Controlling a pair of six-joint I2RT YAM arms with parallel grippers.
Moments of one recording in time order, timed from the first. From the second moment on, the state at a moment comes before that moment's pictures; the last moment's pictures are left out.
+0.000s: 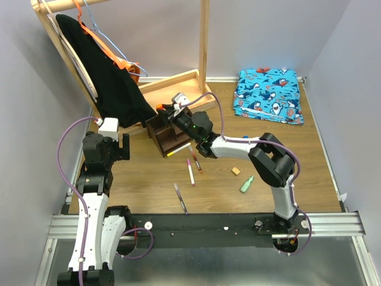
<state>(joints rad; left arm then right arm) 0.07 0.64 0.68 -0.46 -0.01 0.15 0.88 2.01 1.30 0.93 0.03 -0.09</state>
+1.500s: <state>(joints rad) 0.07 0.43 0.91 -0.70 0.09 0.20 0.88 1.74 1.19 -0.33 0.00 0.21</state>
